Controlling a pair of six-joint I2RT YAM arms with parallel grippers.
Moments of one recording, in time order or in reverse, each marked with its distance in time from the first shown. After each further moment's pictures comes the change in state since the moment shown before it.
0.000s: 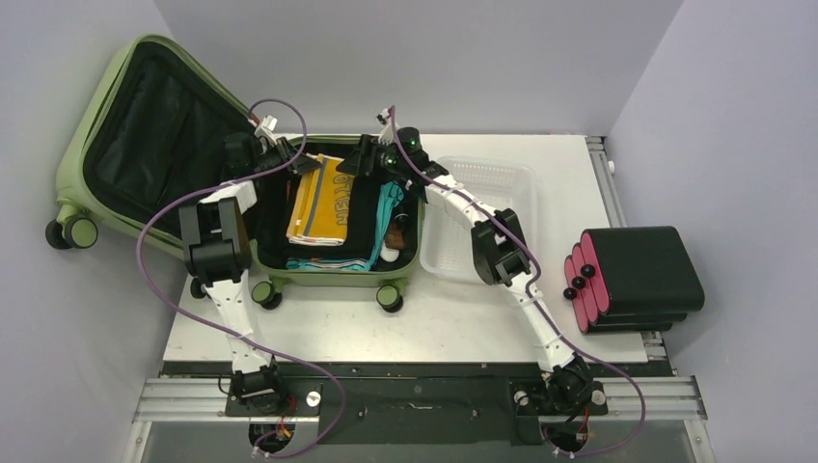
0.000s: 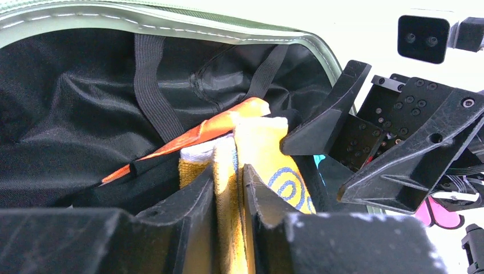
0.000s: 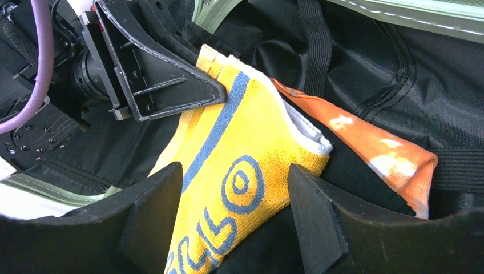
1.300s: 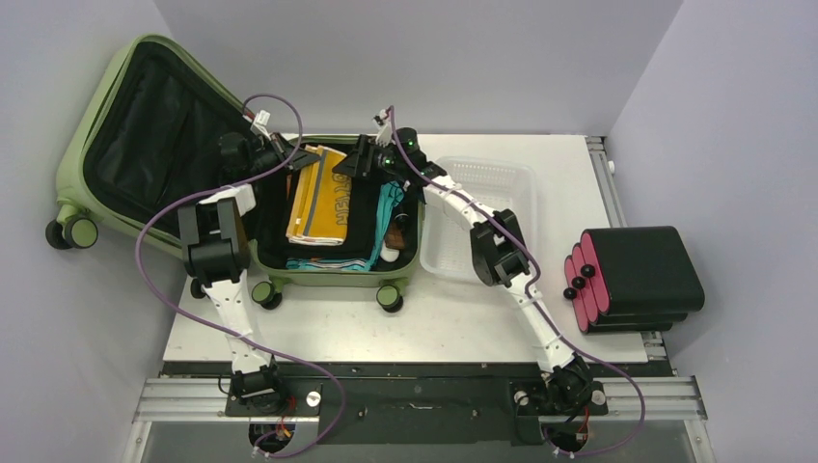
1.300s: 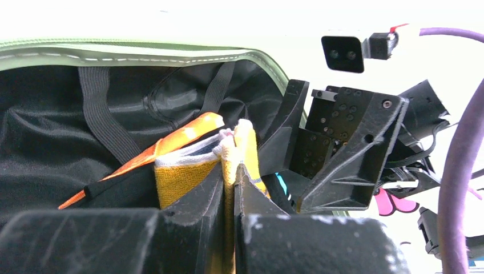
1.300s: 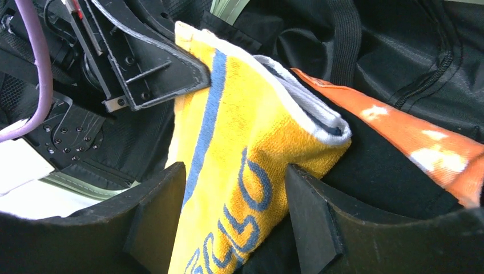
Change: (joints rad) left arm 0.011 0.003 -0.043 0.268 0.109 -0.201; right arm 0.008 -0.005 0.000 0.002 -0.031 0.078
